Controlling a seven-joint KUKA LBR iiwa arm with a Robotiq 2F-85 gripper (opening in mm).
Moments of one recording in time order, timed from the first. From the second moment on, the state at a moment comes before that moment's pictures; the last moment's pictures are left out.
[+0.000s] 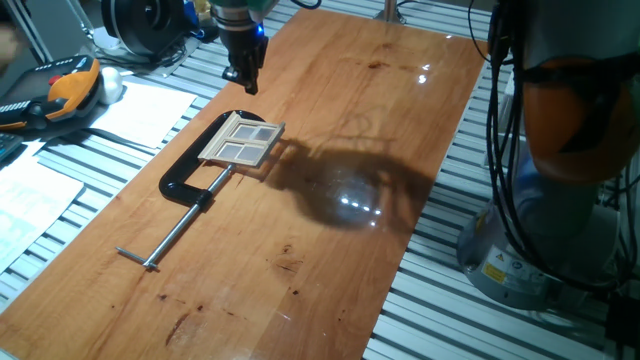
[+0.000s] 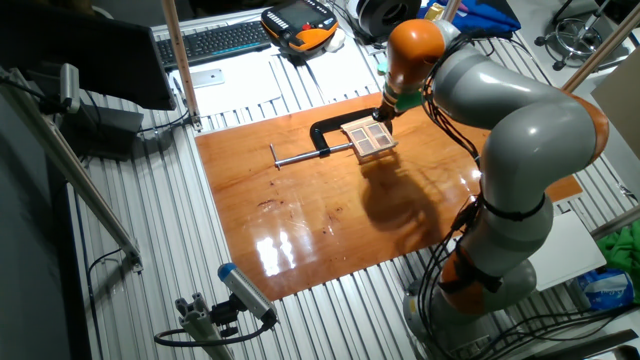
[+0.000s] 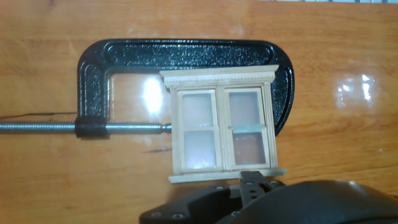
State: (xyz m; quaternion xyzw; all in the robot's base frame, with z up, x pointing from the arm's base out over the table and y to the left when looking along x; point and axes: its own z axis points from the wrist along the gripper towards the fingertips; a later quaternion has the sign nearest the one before) arm 0.547 -0.012 0.210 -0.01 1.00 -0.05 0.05
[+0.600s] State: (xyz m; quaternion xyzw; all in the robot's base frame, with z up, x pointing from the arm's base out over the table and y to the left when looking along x) arm 0.530 -0.001 0.215 0.02 1.00 0.01 0.04
